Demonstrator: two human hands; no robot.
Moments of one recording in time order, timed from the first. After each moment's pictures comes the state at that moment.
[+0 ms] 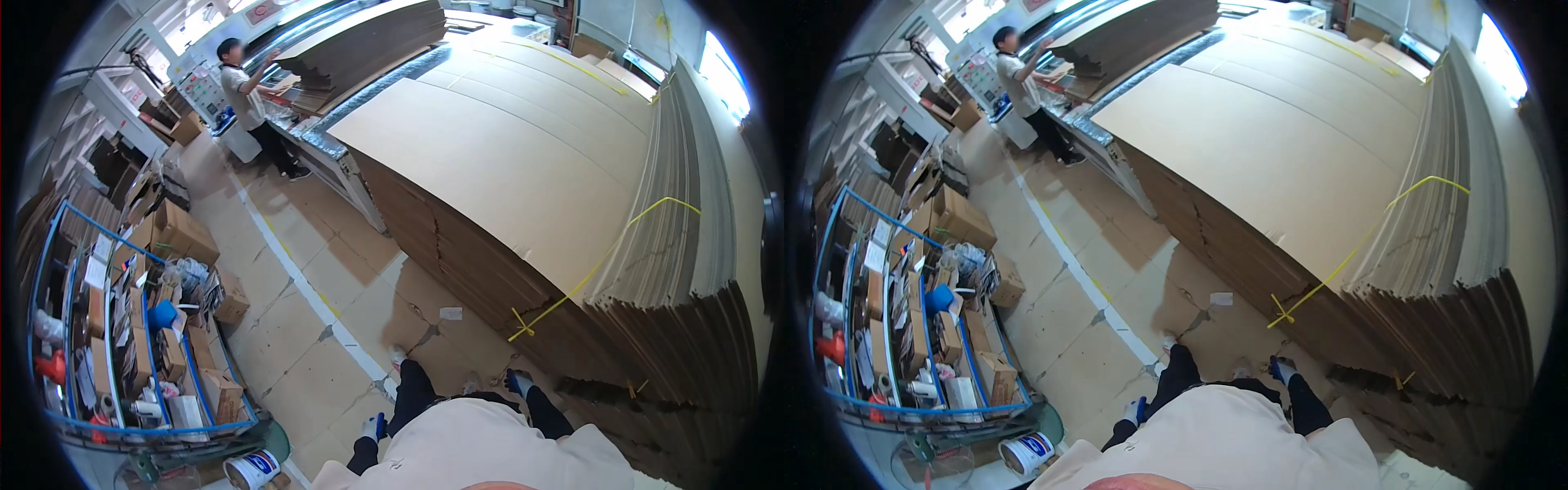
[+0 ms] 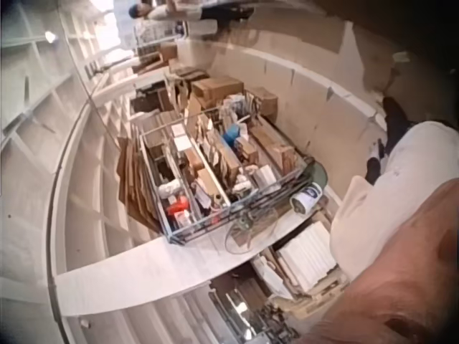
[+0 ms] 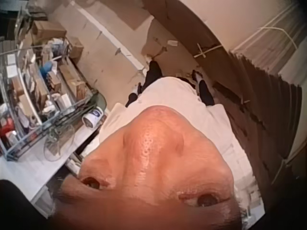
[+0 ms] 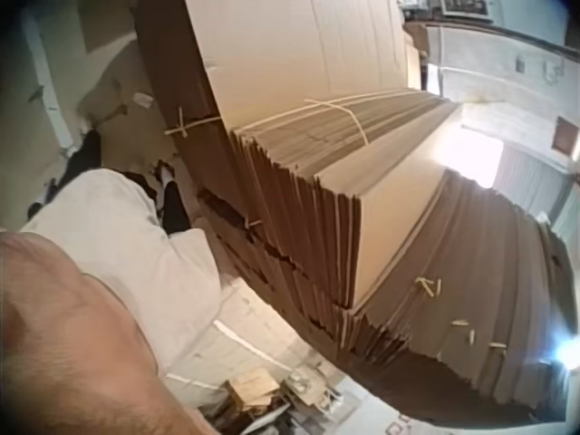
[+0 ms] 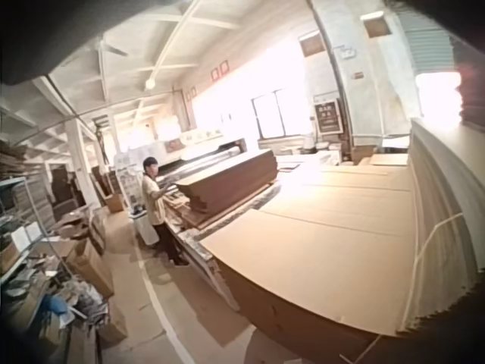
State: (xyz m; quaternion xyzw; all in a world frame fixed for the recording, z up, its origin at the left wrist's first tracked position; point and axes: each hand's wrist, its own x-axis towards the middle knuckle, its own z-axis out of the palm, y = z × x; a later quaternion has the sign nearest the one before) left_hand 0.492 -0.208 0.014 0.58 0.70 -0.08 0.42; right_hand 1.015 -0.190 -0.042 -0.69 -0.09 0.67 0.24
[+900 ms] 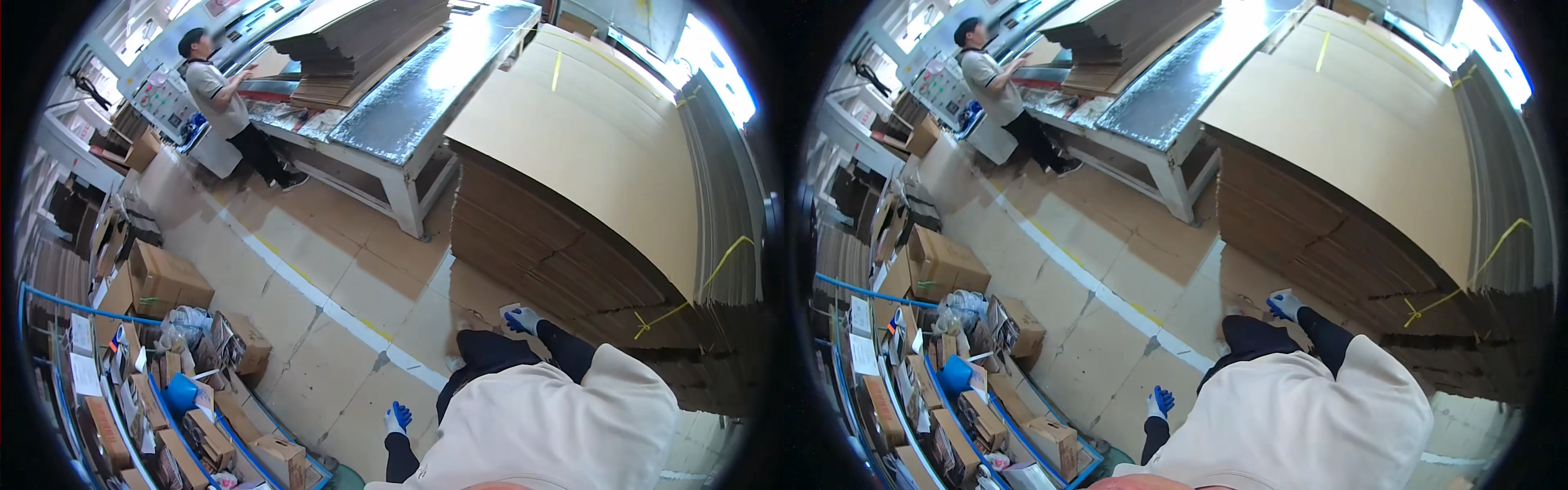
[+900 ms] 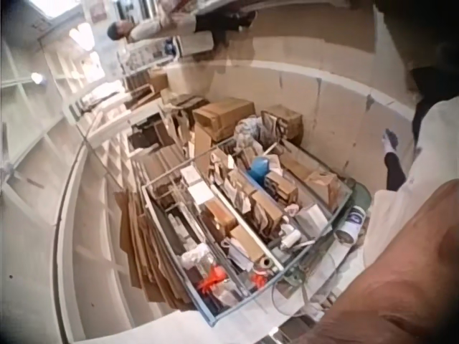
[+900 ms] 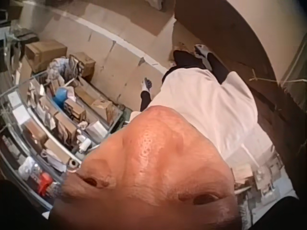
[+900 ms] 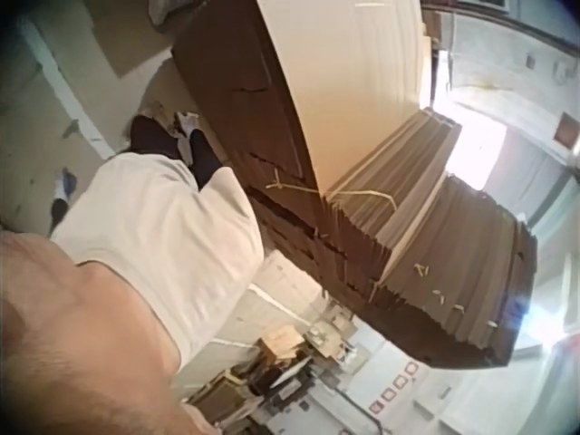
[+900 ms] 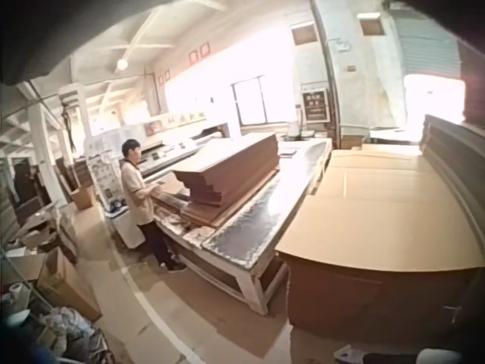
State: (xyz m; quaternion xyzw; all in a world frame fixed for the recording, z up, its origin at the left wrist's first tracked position) left_hand 0.189 0.090 0.004 0.04 0.74 0.23 0.62; right_hand 0.693 0.208 0.057 -0.71 -0.27 0.61 0.22
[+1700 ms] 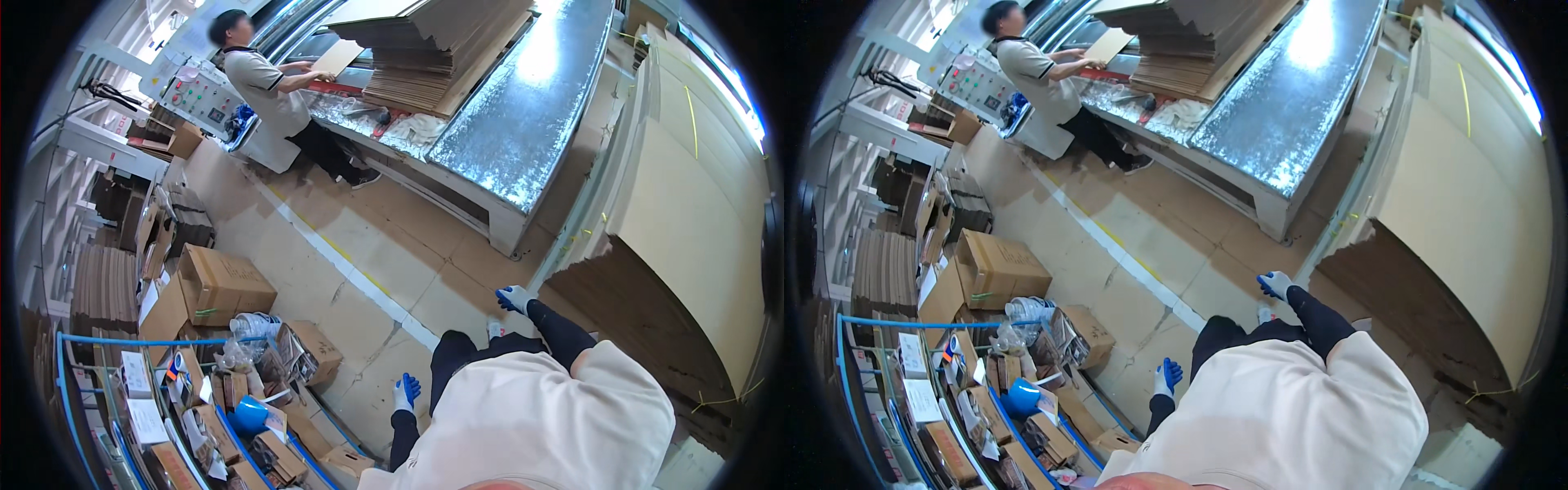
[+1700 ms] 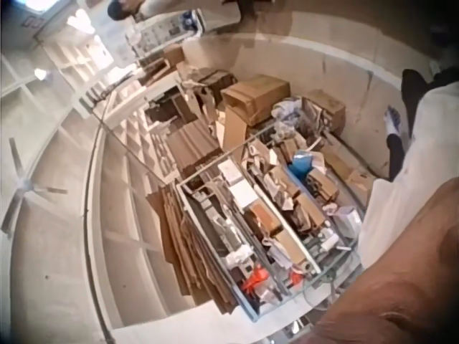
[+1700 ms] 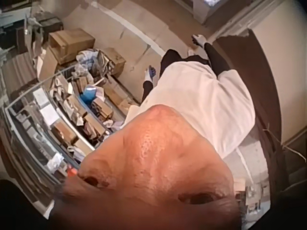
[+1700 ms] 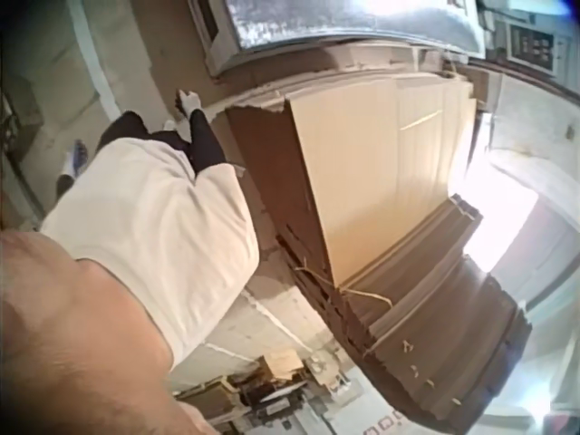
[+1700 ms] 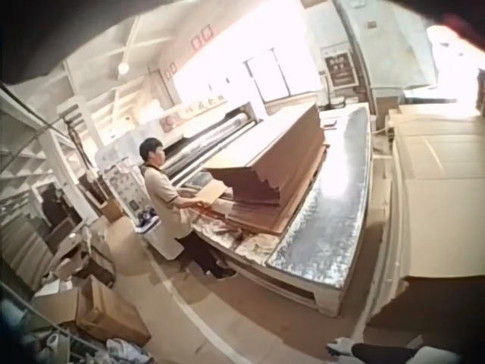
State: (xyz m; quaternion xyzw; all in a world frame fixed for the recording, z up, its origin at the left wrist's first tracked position) left_hand 0.035 0.468 0.053 0.10 0.75 0.27 0.60; right_hand 0.476 0.626 0.024 -0.64 -0.29 0.67 0.26
